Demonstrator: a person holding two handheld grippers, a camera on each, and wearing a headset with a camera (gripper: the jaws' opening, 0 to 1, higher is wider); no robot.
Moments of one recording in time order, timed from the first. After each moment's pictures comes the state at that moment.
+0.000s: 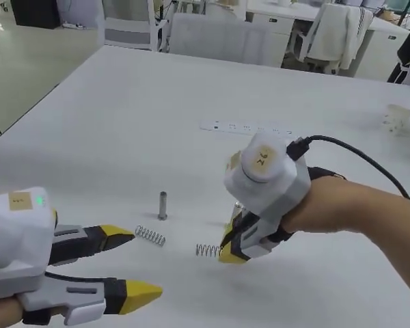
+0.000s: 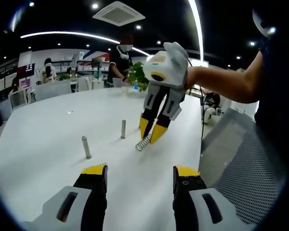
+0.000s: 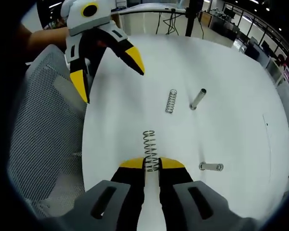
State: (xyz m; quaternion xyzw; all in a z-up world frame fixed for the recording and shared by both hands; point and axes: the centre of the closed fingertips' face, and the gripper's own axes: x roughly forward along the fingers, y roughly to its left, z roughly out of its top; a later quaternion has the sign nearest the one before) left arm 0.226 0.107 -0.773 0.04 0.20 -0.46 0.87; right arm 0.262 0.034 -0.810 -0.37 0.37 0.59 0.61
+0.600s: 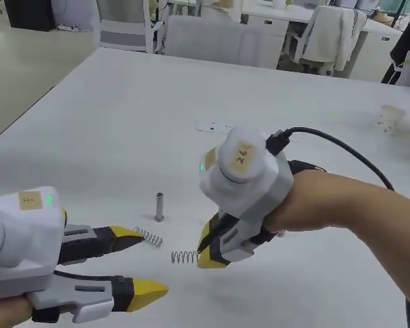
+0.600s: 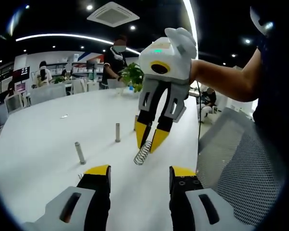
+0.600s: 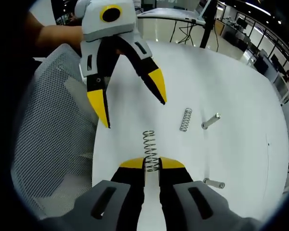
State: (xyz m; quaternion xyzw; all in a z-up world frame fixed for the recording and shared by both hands) left arm 0.225 0.093 -0.769 0.05 0.19 -0.48 0.86; right arm 0.237 0.059 -0.796 -0.39 0.34 0.63 0.58
